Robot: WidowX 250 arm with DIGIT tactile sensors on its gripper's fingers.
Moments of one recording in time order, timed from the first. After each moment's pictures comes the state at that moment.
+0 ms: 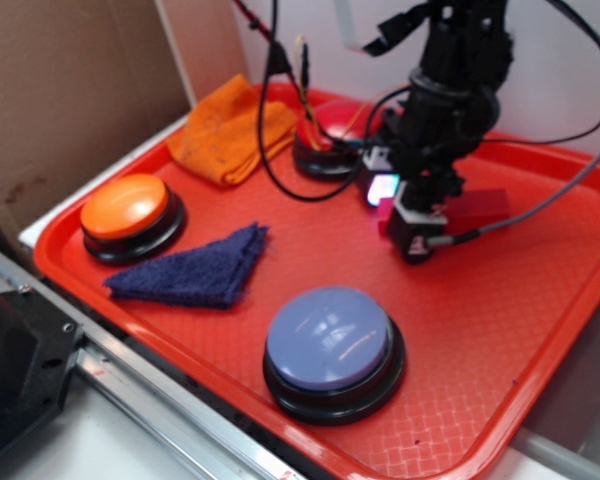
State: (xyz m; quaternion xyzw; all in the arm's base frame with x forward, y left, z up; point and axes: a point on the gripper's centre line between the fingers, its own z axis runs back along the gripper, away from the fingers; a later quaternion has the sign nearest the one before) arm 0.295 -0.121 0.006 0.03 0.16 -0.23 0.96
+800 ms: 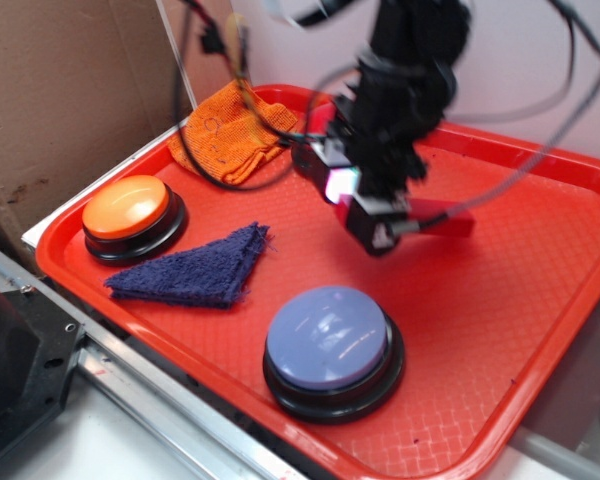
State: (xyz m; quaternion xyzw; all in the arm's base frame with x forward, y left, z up) arm 0.246 -0.122 0.076 0.00 0.15 -0.13 0.98
